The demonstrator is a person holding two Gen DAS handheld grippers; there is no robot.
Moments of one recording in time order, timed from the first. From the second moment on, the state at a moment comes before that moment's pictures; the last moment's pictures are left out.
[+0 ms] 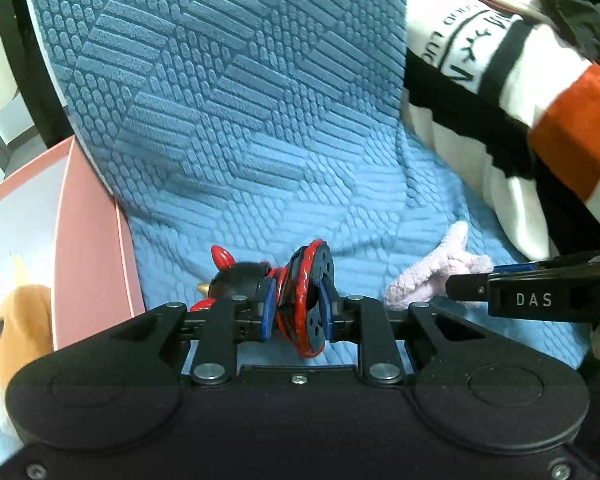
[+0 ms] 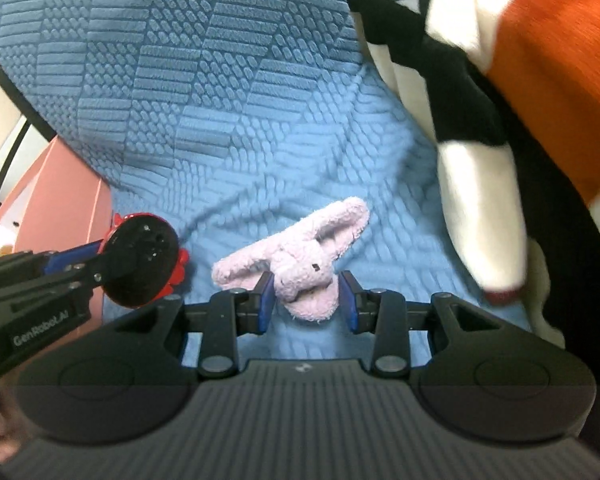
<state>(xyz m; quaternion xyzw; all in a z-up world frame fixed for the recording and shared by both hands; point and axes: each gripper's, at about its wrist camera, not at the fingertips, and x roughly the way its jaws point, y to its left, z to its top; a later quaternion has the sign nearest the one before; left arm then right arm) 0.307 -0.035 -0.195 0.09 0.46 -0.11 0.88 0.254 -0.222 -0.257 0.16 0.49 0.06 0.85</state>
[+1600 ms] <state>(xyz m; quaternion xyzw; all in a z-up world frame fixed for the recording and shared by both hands) 0.333 0.029 -0.248 -0.31 0.52 0.09 0.79 0.199 -0.229 -0.284 0.15 0.45 0.07 0.88</state>
